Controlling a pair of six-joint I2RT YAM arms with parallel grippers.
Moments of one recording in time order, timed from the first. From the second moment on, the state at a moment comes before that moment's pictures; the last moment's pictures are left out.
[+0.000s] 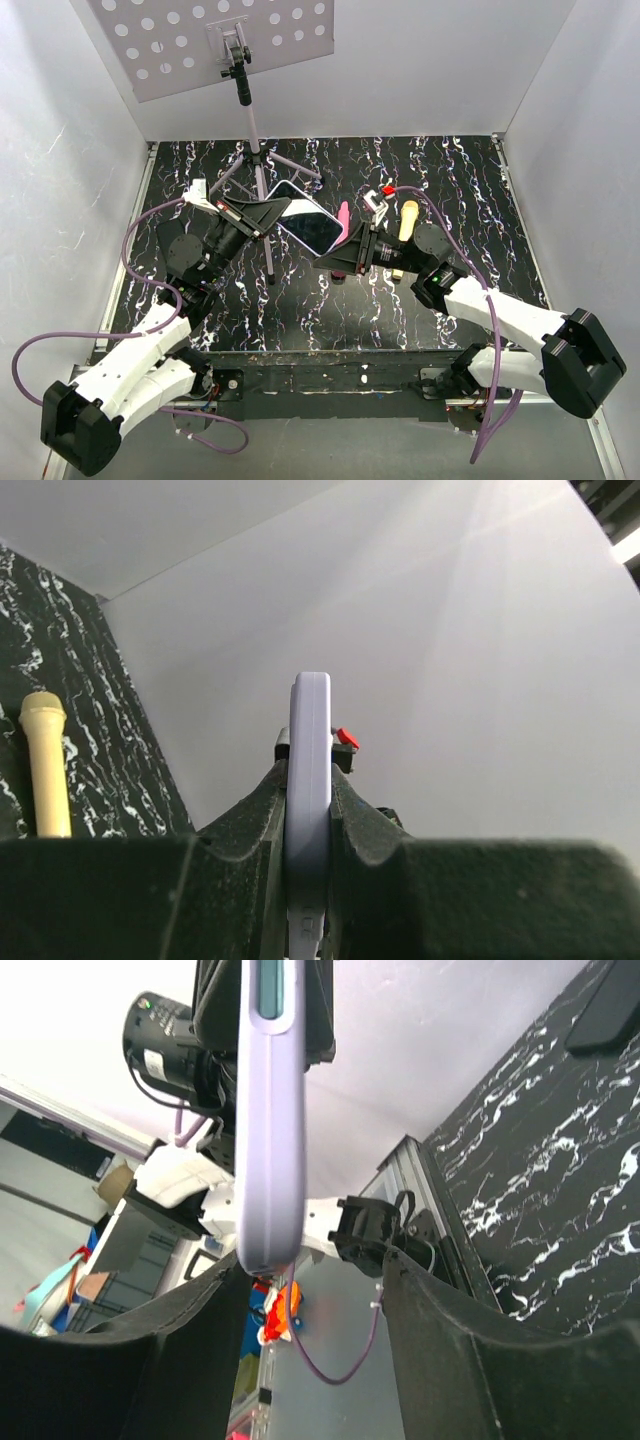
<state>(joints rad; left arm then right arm) -0.52 0.84 0.59 0.56 0.15 -1.25 0.76 1.16 0.62 0.71 -0.68 1.12</state>
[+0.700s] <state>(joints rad) -0.51 0.85 0.58 0.61 0.14 -1.29 0.76 1.16 0.60 0.88 -0.65 1.12</state>
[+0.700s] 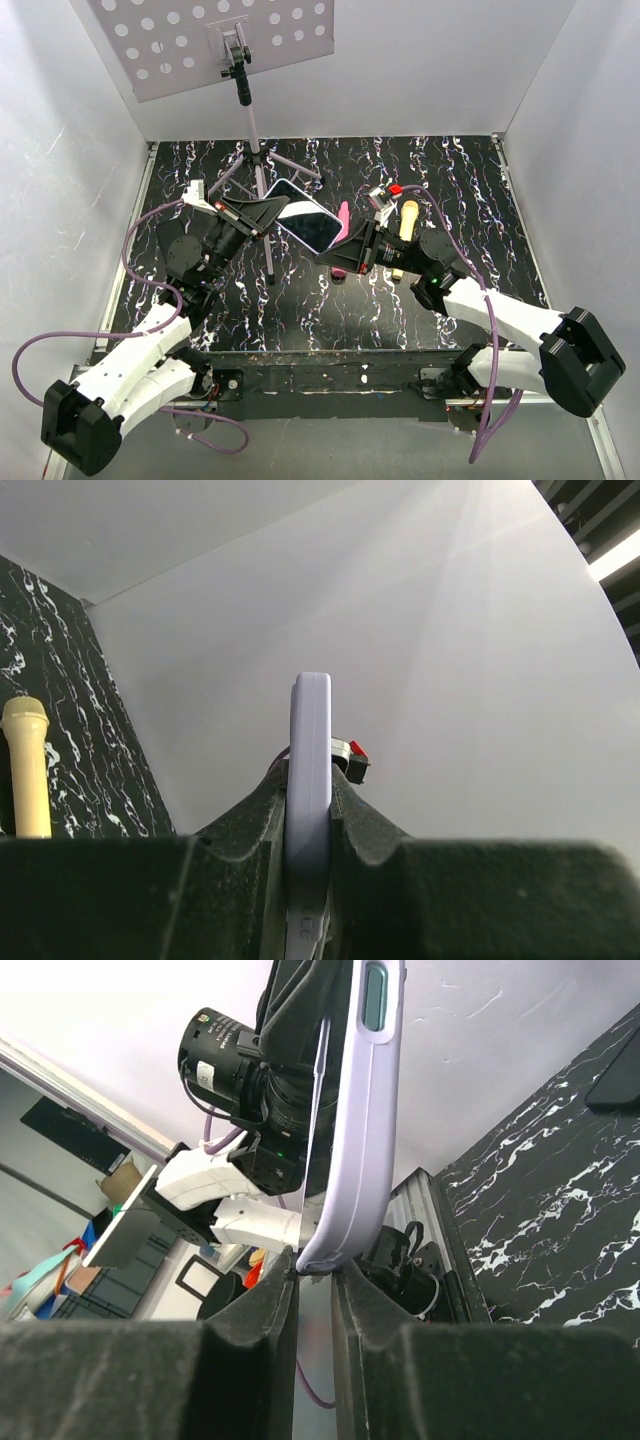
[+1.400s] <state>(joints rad) -0.47 0.95 0.49 0.71 0.21 -1.71 0.73 1.17 0.66 0.74 -0.76 0.70</state>
